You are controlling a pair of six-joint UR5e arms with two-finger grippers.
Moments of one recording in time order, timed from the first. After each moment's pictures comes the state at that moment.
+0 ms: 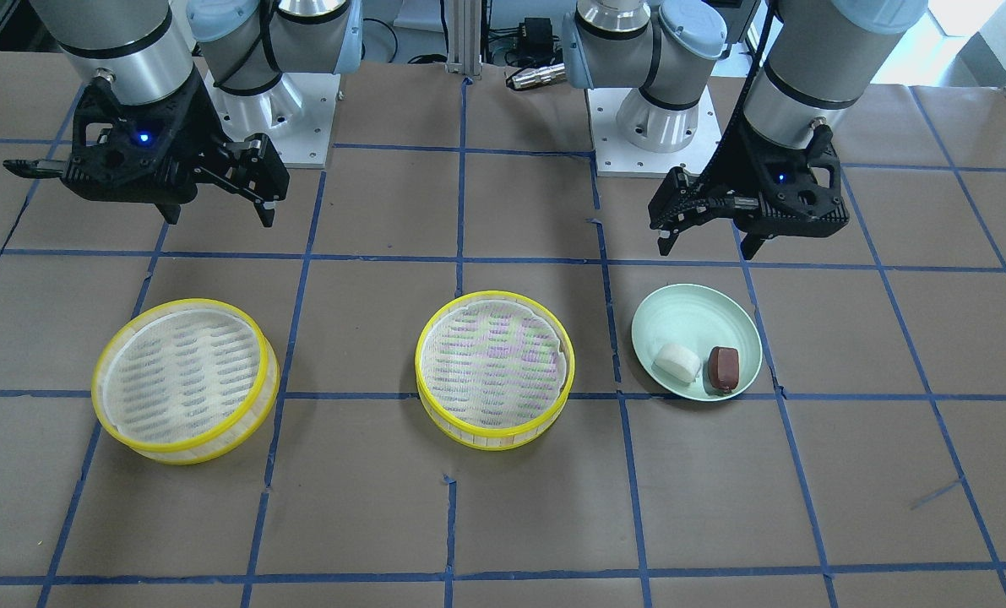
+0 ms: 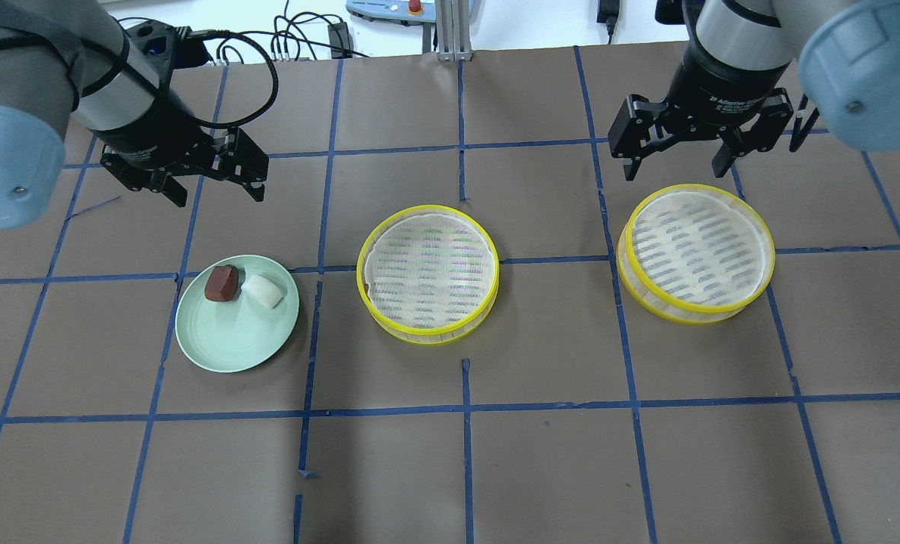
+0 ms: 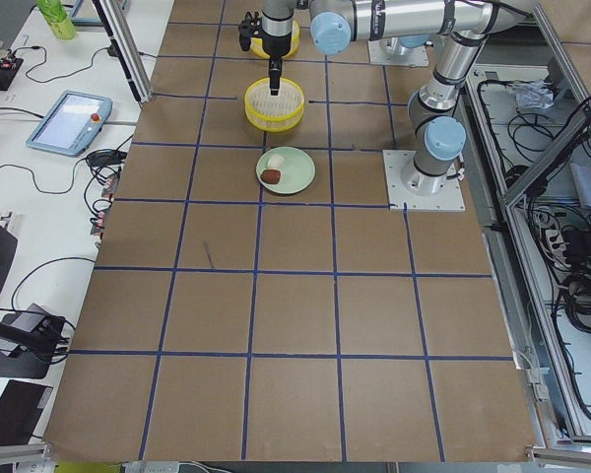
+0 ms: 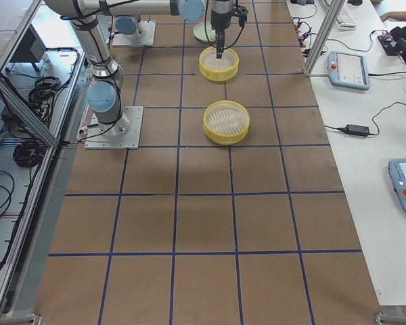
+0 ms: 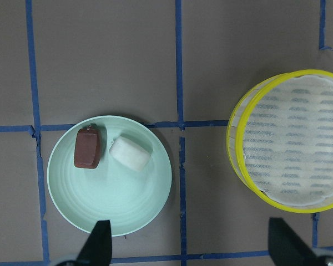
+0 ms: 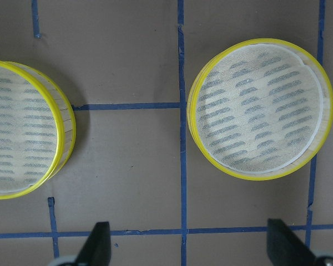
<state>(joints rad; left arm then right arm) -1.50 -1.55 -1.69 -1.42 1.52 0.08 1.59 -1.56 1.57 -1.58 -1.57 0.04</state>
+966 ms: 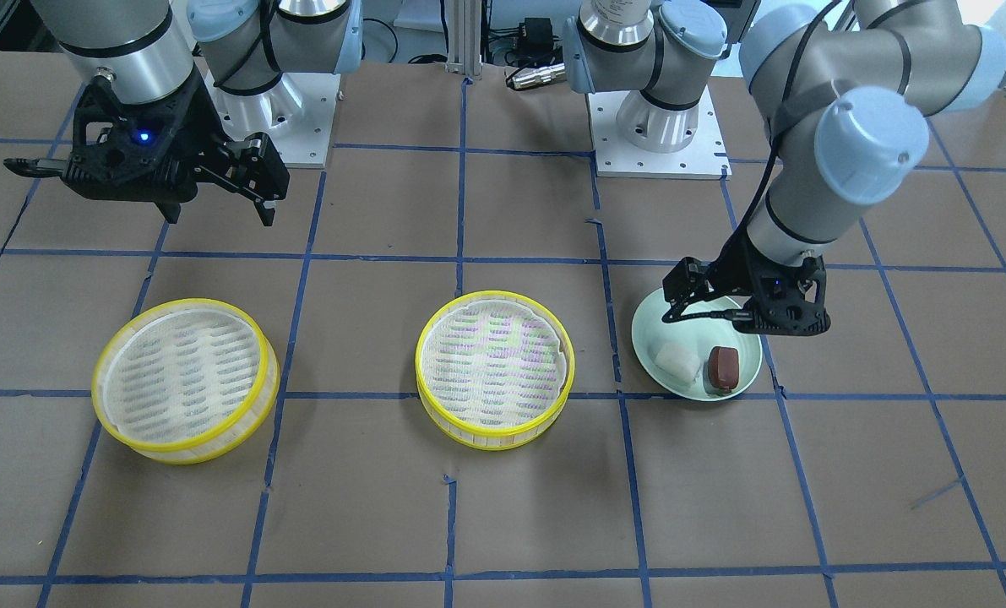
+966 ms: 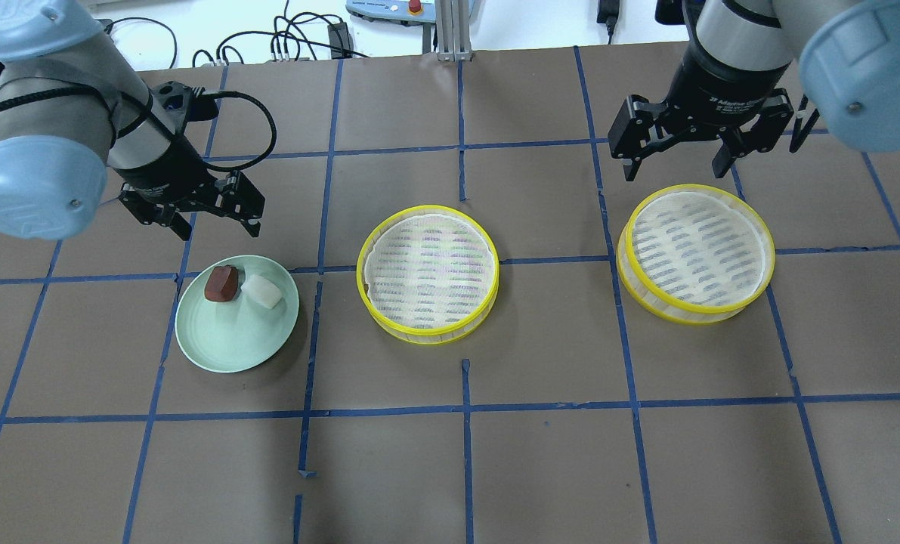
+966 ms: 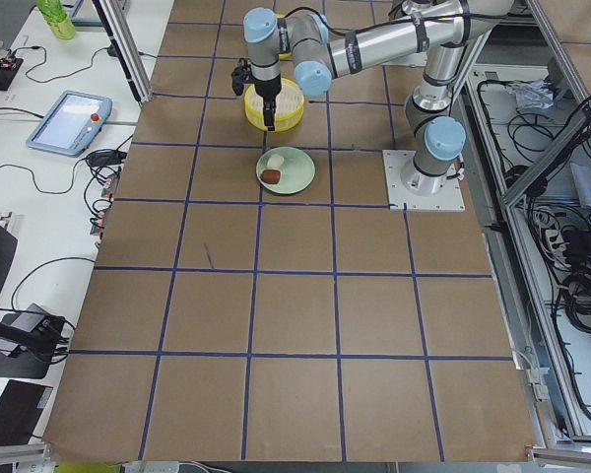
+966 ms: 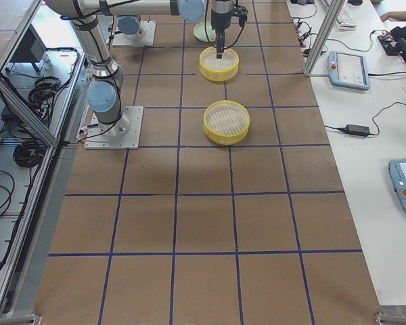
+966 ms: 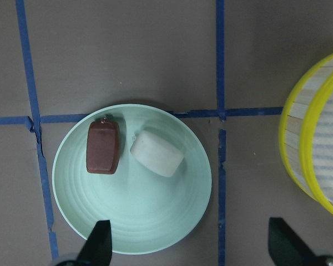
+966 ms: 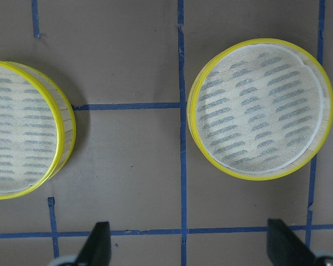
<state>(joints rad) -1.43 -1.73 -1.78 -1.28 1.57 0.16 1.59 -1.56 1.57 -1.58 -1.57 0.04</state>
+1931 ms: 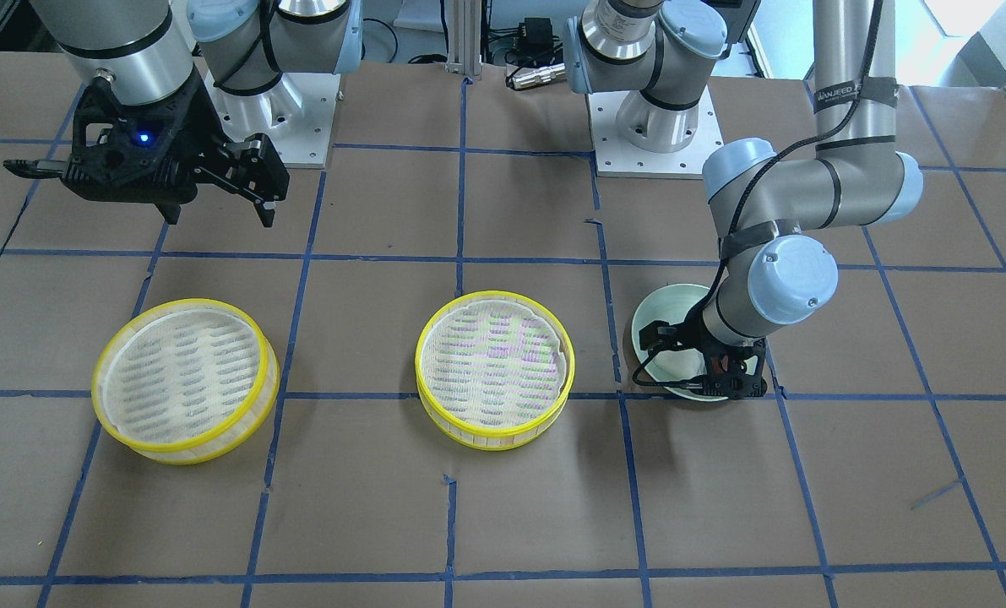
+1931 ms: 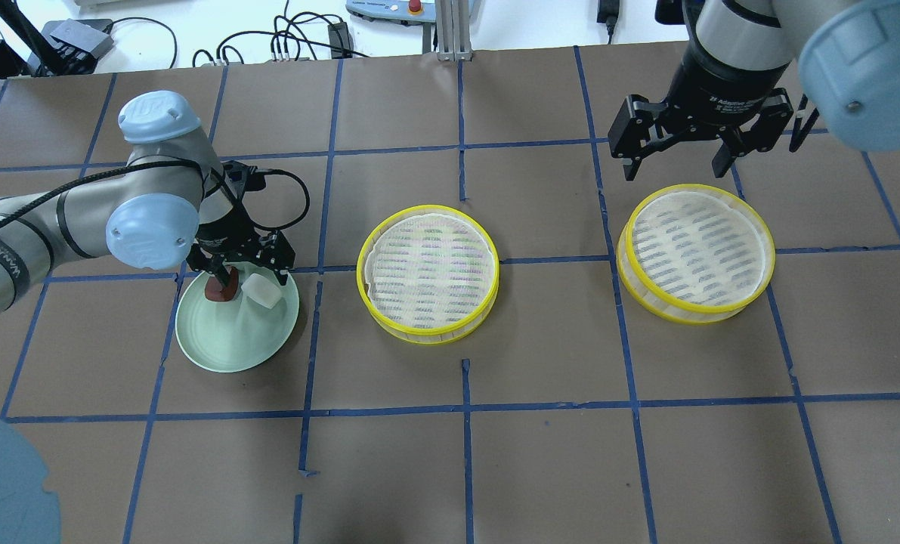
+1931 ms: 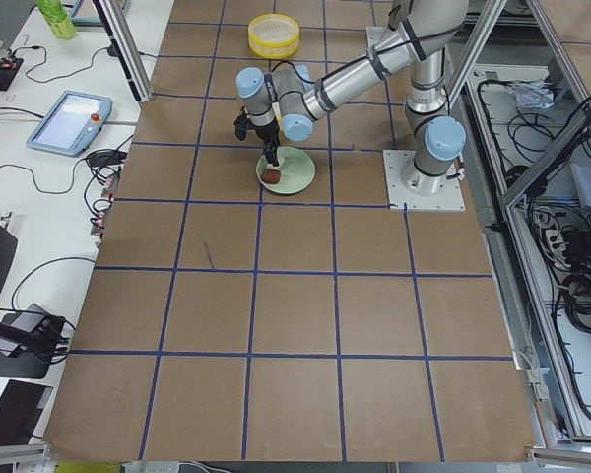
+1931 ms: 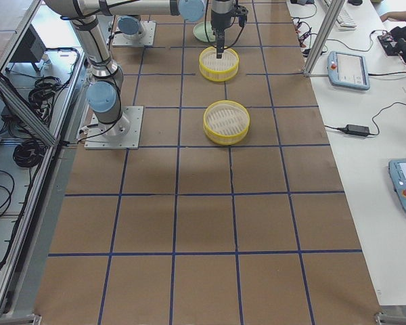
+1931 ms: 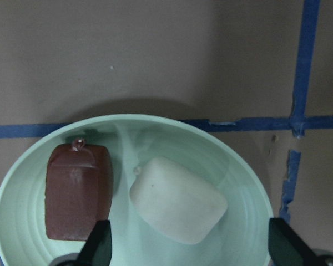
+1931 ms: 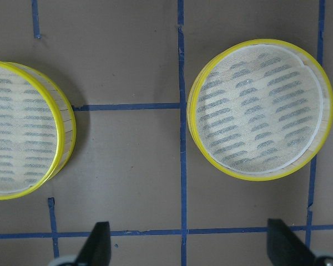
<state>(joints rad) -1.43 -1.90 -1.90 -1.13 1.60 0.16 1.59 -1.56 1.57 -1.59 -1.57 0.04</state>
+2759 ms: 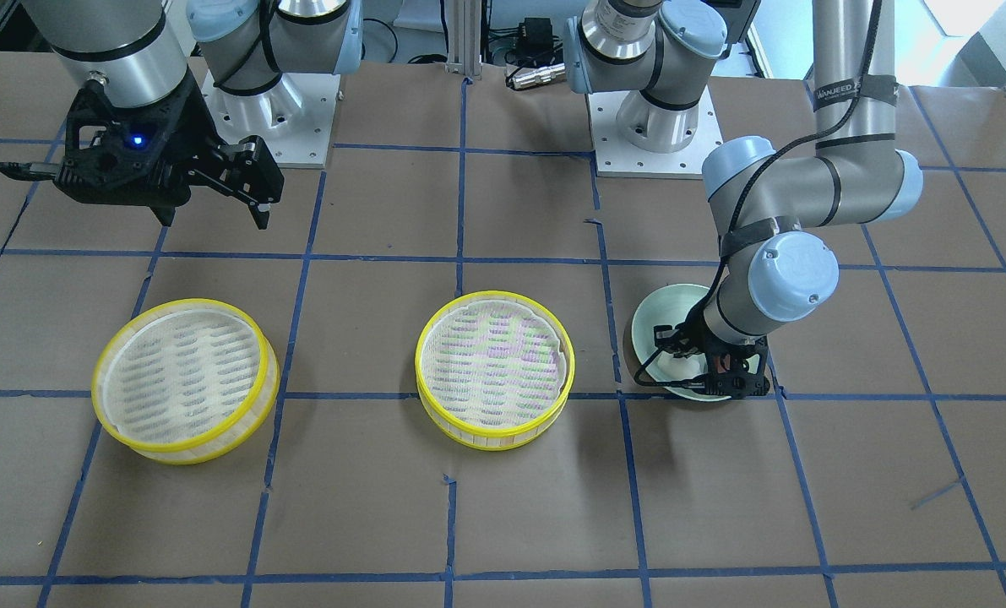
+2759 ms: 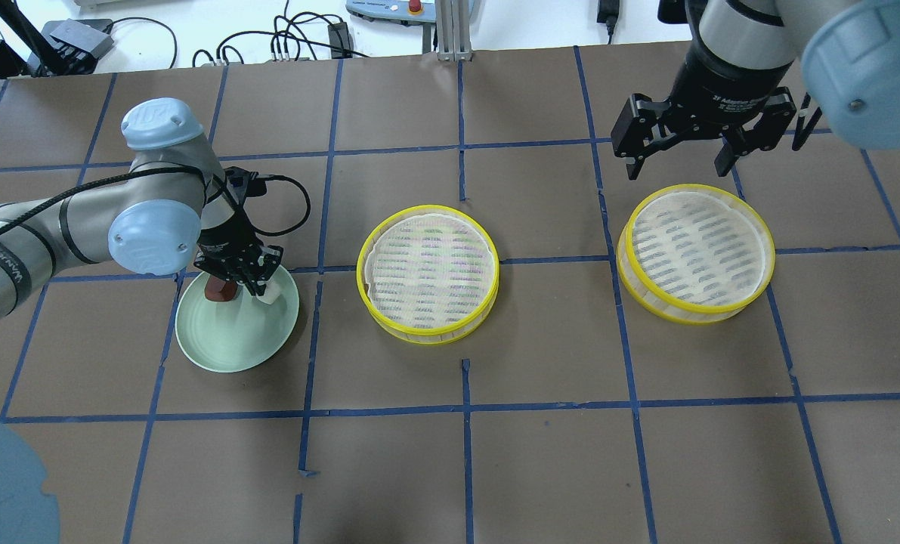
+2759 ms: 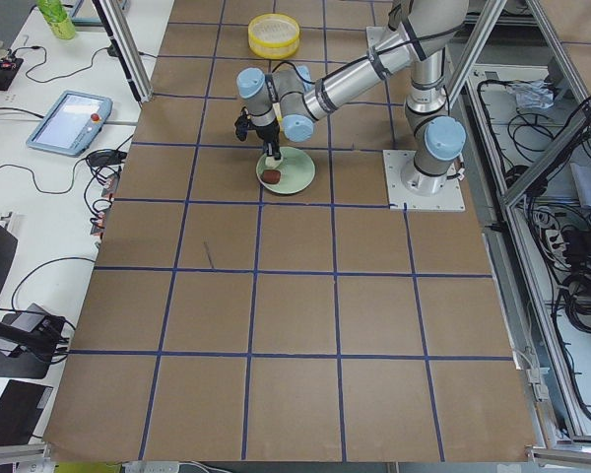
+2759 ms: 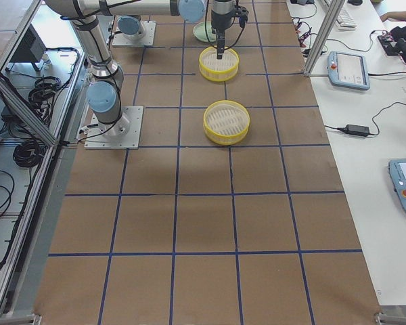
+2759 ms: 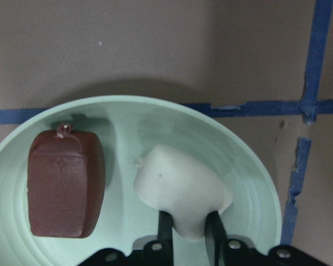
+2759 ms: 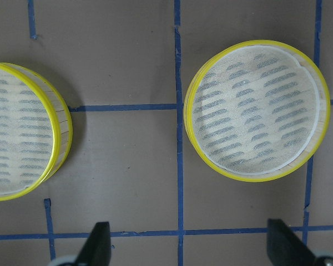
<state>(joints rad) -1.43 -1.89 -1.90 -1.12 1.61 0.14 1.58 -1.56 1.57 -1.58 -1.58 0.03</state>
